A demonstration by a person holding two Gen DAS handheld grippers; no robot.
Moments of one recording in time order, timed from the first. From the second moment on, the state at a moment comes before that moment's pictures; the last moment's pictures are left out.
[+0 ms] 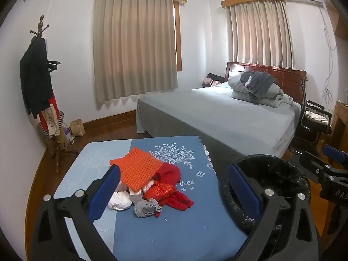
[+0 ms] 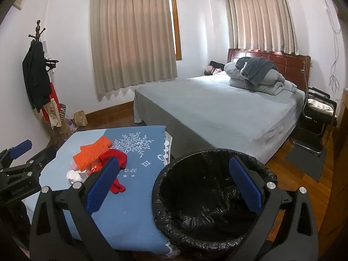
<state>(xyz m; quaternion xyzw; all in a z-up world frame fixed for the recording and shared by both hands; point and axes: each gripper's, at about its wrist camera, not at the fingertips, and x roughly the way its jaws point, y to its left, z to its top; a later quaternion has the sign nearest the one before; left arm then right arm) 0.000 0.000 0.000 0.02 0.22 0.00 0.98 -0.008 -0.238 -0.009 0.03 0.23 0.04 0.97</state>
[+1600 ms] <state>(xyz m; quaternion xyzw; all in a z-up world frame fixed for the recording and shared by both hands) 0.000 0.000 0.000 0.02 0.22 0.00 0.98 -0.007 -0.237 -0.011 0.03 0.23 0.05 0.97</state>
